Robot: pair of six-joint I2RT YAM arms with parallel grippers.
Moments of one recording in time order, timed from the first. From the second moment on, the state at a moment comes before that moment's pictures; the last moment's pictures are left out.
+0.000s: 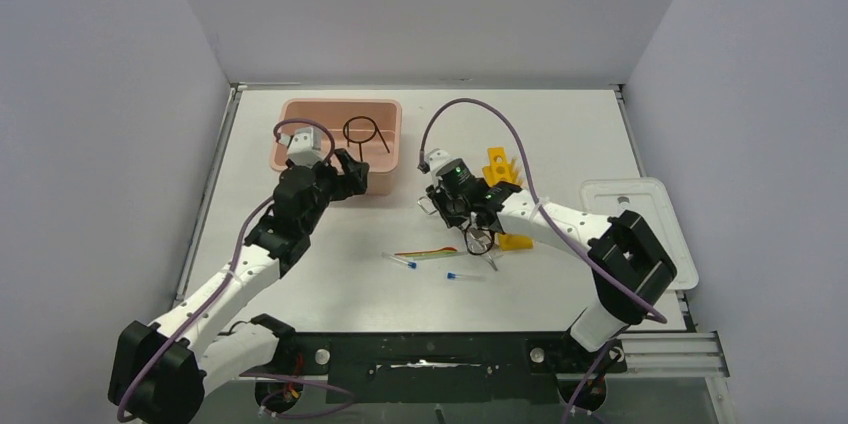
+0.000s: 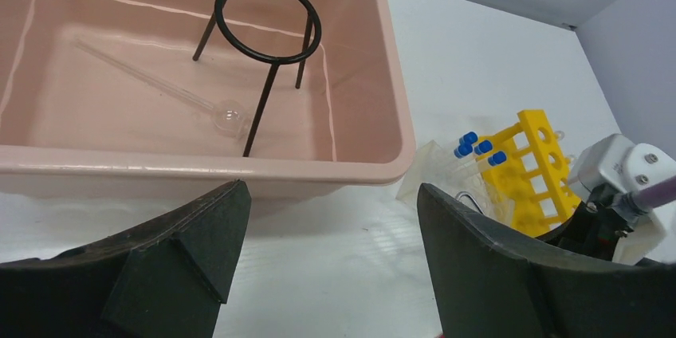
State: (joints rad) left arm -0.47 1.02 0.62 0.18 -0.22 -0.49; right arm 0.77 1.61 1.04 -0.33 0.15 0.05
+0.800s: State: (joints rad) left arm -0.33 1.18 0.69 0.50 0.41 -0.87; right arm 0.77 1.35 1.07 -0.19 0.06 -0.09
